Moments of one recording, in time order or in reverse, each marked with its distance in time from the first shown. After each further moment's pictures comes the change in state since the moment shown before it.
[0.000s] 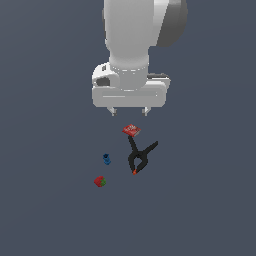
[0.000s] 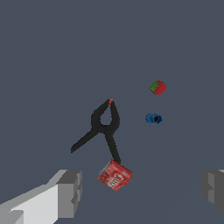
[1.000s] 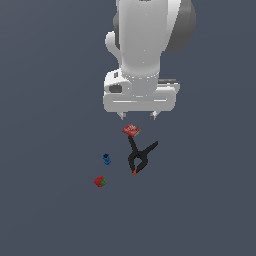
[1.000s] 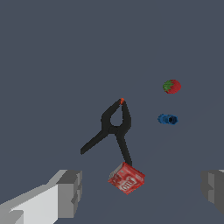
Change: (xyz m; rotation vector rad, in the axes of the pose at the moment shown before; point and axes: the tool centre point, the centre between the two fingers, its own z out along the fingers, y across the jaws) arm 0.003 -0.029 0.014 0.019 -0.006 -0.001
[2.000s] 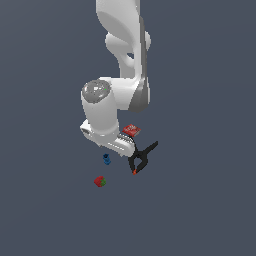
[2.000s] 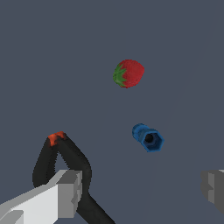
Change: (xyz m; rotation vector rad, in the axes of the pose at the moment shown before) arm 0.029 0.108 0.159 -0.014 -0.003 0.441
